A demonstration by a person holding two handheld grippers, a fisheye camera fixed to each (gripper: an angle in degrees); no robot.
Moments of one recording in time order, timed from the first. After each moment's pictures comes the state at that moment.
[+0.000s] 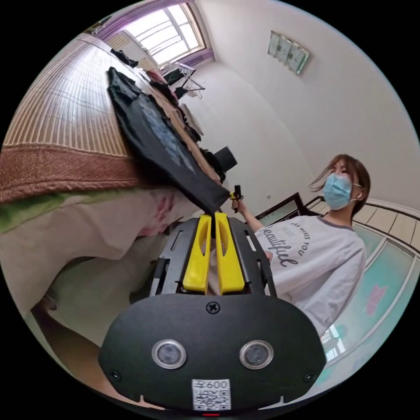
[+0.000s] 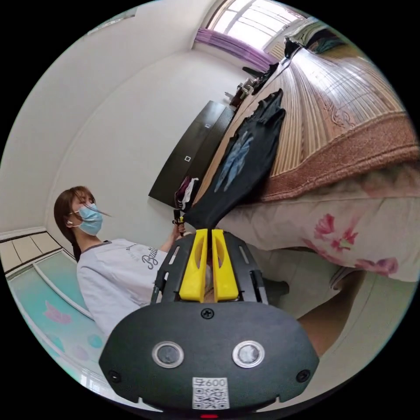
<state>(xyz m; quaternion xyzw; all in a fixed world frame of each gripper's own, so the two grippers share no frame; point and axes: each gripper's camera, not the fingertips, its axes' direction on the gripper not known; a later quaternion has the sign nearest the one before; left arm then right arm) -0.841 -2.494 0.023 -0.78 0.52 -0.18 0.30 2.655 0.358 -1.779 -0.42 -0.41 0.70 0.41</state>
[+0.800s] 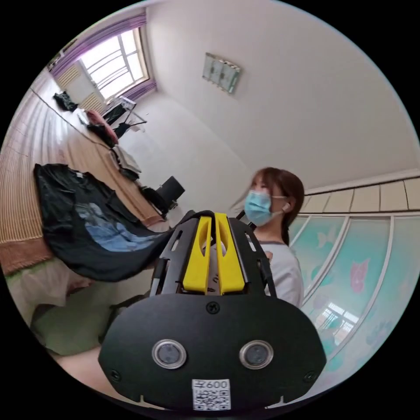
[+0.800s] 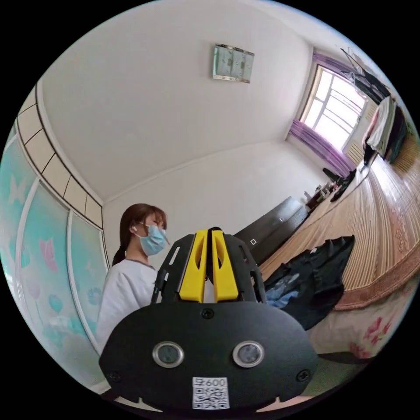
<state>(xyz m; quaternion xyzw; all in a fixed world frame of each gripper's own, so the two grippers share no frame) -0.708 -2.700 0.082 -0.65 0.62 -0.30 0.31 2.634 0.113 -1.912 -0.07 -0.35 0.74 0.57</state>
